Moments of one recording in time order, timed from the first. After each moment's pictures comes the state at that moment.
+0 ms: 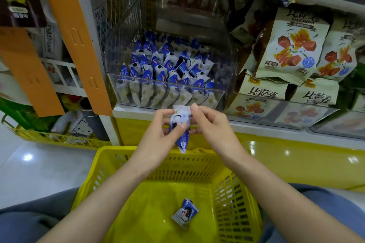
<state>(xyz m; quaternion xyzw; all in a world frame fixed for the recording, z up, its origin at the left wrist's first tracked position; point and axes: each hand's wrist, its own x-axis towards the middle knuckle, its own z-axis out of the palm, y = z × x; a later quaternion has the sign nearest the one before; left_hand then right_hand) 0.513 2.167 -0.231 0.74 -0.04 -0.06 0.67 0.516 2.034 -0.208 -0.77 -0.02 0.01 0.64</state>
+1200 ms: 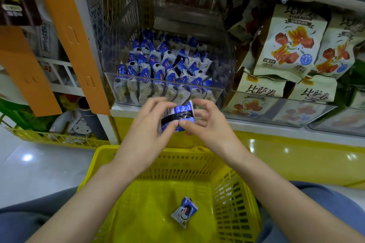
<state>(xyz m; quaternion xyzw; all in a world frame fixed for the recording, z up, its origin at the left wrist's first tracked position) 0.516 2.184 -0.225 0.87 -0.17 0.12 0.44 0.511 2.032 -0.200 -0.78 0.01 0.06 0.63</state>
